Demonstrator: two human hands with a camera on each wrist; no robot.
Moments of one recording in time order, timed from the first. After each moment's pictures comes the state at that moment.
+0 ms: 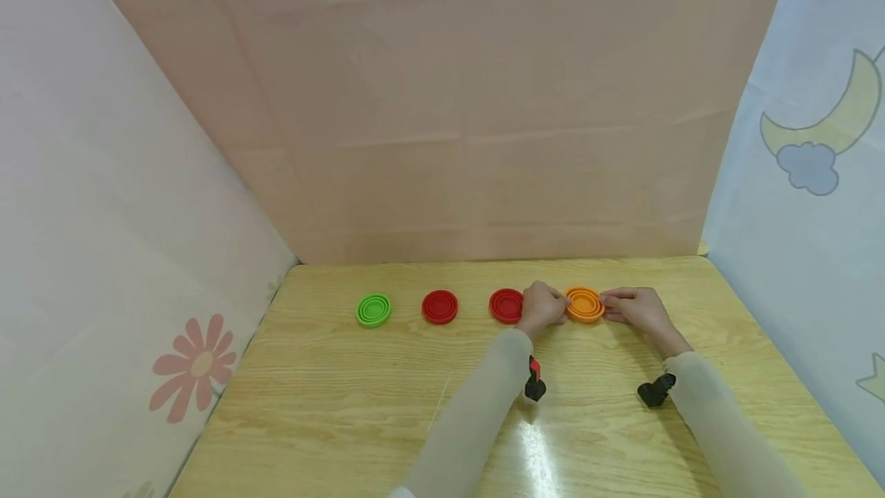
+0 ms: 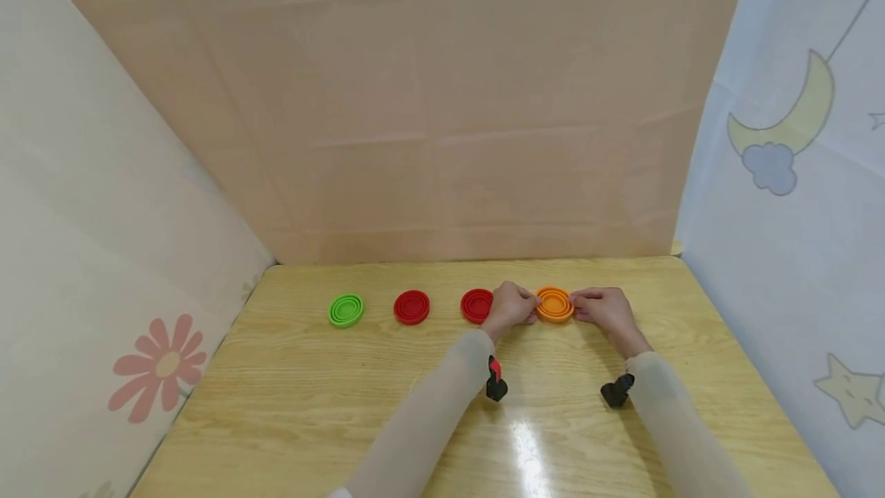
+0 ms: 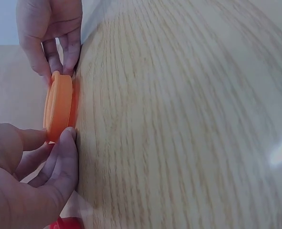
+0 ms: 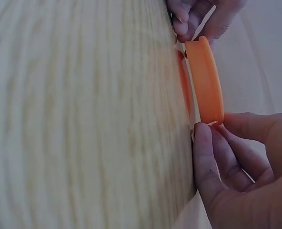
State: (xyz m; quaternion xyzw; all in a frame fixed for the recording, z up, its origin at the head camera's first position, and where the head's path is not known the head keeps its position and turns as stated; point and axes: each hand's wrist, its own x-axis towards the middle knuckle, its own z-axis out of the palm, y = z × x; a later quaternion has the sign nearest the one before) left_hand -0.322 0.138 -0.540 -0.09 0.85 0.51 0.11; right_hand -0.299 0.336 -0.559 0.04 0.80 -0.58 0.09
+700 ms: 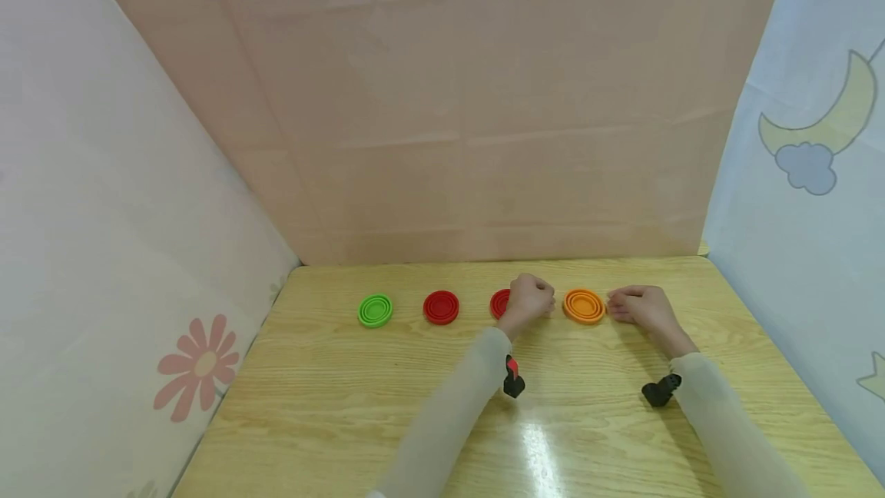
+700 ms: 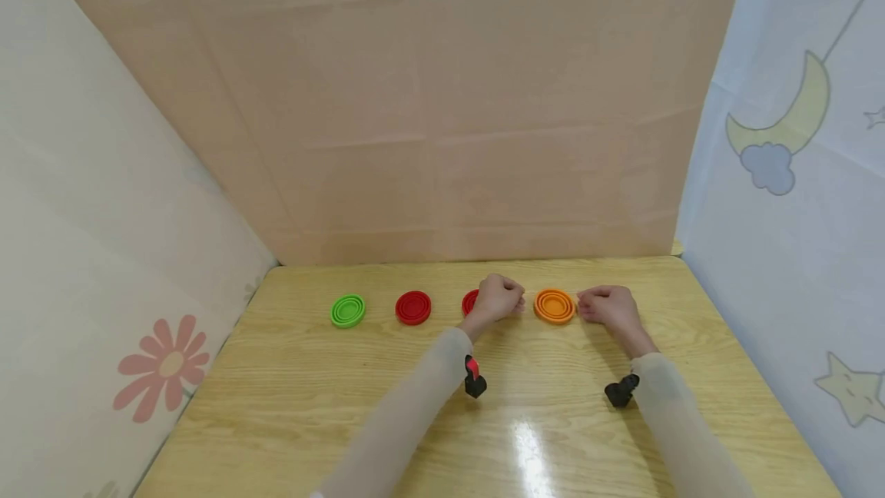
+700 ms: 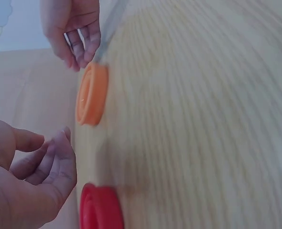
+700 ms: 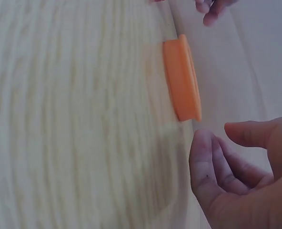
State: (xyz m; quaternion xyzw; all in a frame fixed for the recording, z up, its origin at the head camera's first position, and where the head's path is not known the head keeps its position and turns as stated) left_hand -0.312 0.102 -0.517 -0.01 0.84 0.53 0.09; right_hand -0.294 0.345 -0.553 0.04 0.80 -0.60 0.08
